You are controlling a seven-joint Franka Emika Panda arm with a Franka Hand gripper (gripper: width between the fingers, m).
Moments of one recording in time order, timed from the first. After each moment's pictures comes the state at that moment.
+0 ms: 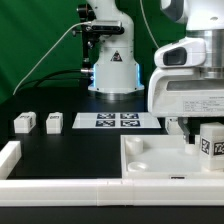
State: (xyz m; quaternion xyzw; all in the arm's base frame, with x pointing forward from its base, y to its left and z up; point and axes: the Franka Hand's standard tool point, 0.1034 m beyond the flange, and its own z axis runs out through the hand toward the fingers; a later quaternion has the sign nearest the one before) arm 0.614 0.124 0.065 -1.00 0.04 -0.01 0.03
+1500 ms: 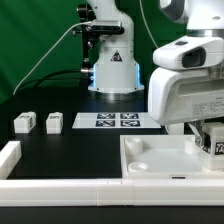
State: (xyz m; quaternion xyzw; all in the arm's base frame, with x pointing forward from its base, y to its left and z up) arm 0.614 0.122 0.065 -1.00 -0.07 -0.01 0.02
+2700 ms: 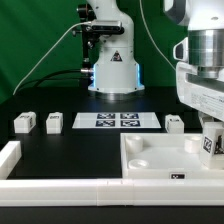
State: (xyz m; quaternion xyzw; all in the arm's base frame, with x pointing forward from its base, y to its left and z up) arm 0.612 0.125 0.064 -0.78 0.62 0.00 0.04
